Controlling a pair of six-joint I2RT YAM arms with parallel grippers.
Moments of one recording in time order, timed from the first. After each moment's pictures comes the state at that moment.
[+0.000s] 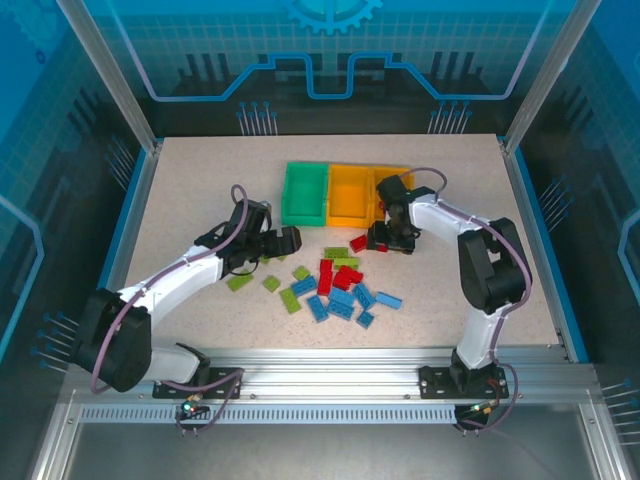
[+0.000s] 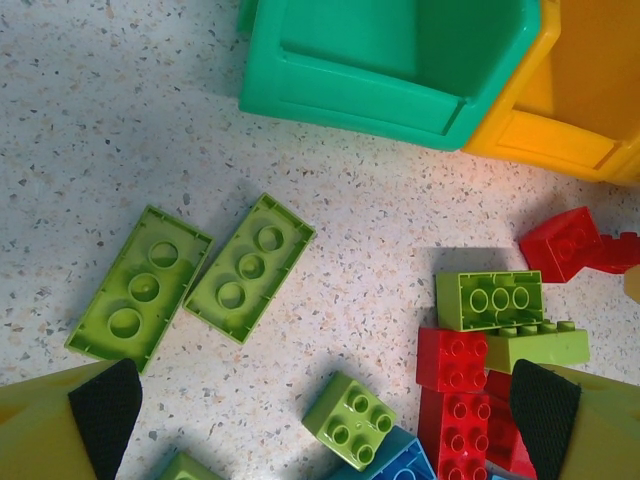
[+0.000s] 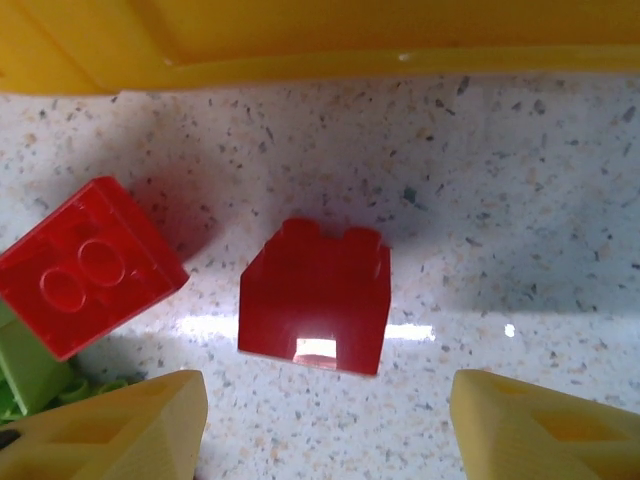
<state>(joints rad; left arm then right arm) -0.41 1.35 0.83 -0.35 0.05 -0.61 0.37 1.87 1.29 -0.82 -0.07 0.49</state>
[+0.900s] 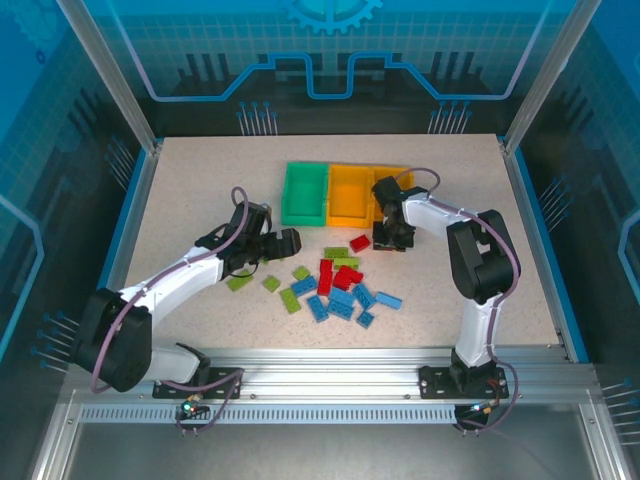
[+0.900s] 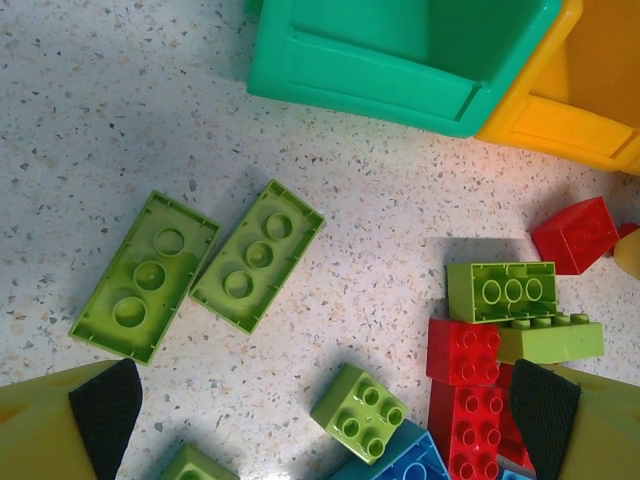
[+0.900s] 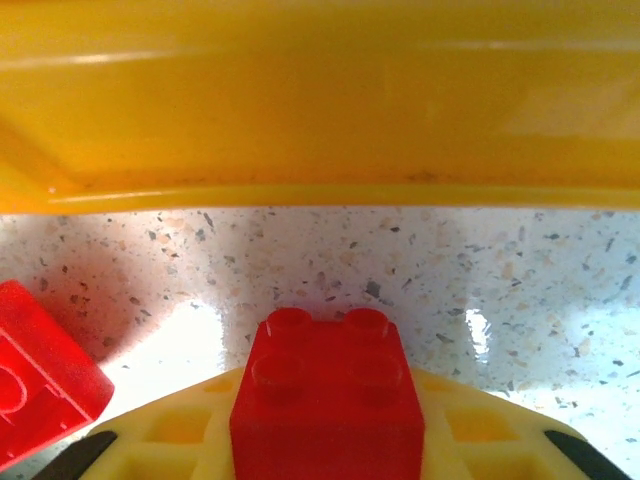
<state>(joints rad) -0.41 1.35 0.82 -0.35 0.05 -0.61 0.37 1.95 1.33 -0.80 0.01 0.46</state>
